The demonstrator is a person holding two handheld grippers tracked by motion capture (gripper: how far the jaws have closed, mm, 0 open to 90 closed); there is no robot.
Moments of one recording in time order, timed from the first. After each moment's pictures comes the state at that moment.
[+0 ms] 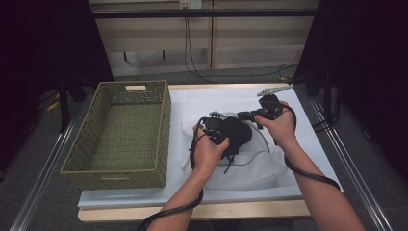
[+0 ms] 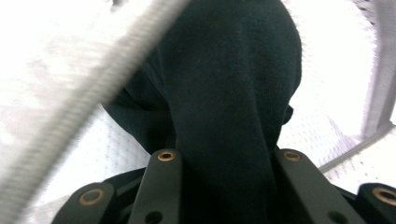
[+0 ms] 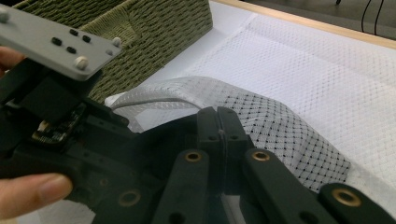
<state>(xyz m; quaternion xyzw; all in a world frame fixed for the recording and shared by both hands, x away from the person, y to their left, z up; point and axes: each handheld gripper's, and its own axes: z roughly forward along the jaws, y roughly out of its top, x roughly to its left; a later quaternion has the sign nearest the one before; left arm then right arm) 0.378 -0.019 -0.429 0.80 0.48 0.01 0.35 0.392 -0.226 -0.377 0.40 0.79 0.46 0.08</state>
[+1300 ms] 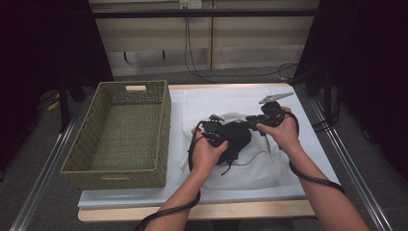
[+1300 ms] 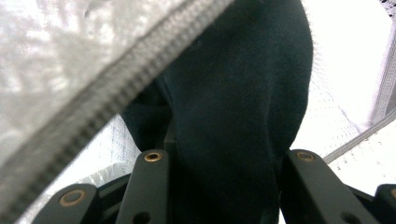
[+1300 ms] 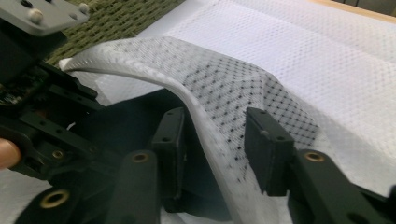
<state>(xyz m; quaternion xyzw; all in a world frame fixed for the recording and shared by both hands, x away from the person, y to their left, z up) 0.381 -0.017 -0.448 0.82 0.47 -0.02 0.33 0.391 -0.240 -0.405 0.41 0.80 0.42 0.10</state>
